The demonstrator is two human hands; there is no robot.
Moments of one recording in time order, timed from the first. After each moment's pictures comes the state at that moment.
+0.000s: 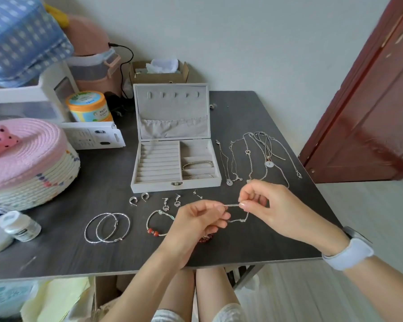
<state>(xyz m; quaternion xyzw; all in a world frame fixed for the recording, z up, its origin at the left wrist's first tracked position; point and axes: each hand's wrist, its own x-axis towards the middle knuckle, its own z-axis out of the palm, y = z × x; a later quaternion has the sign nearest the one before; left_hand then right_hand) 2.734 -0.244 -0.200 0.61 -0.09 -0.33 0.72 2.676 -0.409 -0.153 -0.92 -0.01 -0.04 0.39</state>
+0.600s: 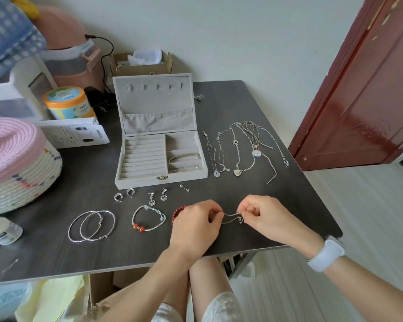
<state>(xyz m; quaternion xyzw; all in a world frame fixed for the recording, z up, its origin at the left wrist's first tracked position) 2.721 -0.273 -0.223 0.90 -0.26 -0.05 0.34 2.660 -0.428 -0.208 -0.93 0.14 0.03 0.35</state>
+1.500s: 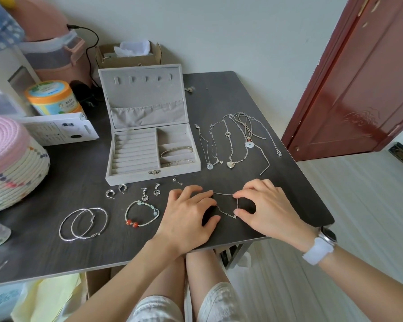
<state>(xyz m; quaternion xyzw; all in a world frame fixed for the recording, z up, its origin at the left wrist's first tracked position) 2.742 -0.263 -0.250 0.87 -0.46 0.07 0.18 2.654 -0.435 -0.225 -0.98 0.11 -0.05 0.13</state>
